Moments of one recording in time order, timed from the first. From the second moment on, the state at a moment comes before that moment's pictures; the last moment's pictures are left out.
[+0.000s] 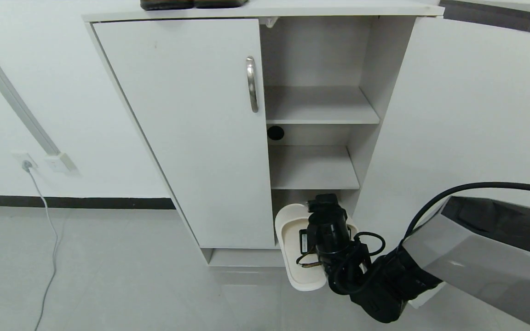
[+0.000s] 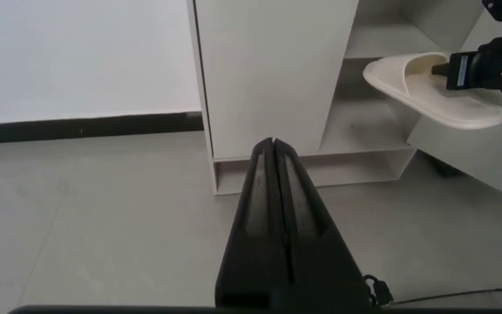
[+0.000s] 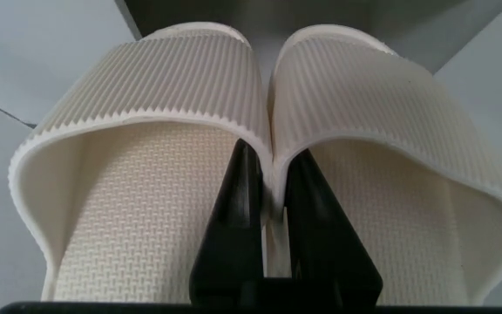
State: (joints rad) left arm -0.01 0.00 0.00 0.00 -0.07 0.01; right arm 0.79 2.26 -1.08 -0.84 -0.65 0.25
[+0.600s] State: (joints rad) left arm 0.00 0.00 0.00 0.00 -0.07 0.01; right arm 0.79 2.28 -1.02 -1.18 -0.72 0.07
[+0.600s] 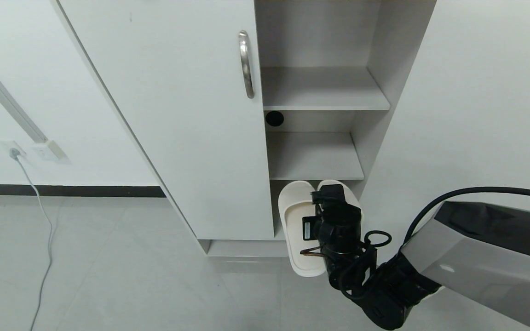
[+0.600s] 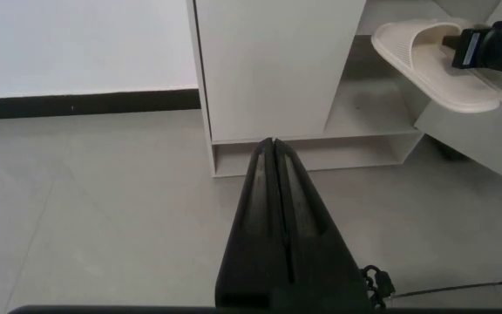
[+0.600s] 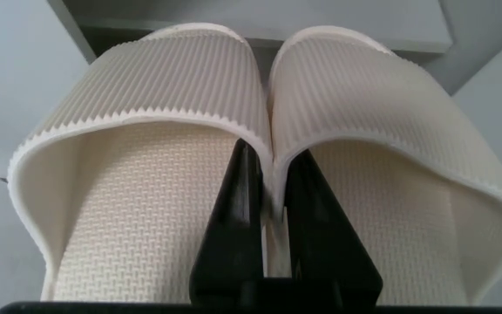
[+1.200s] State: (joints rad) left arm 0.00 0.00 0.00 0.01 -0.07 0.01; right arm 0.78 2.27 -1.02 -1.19 -0.72 0.07
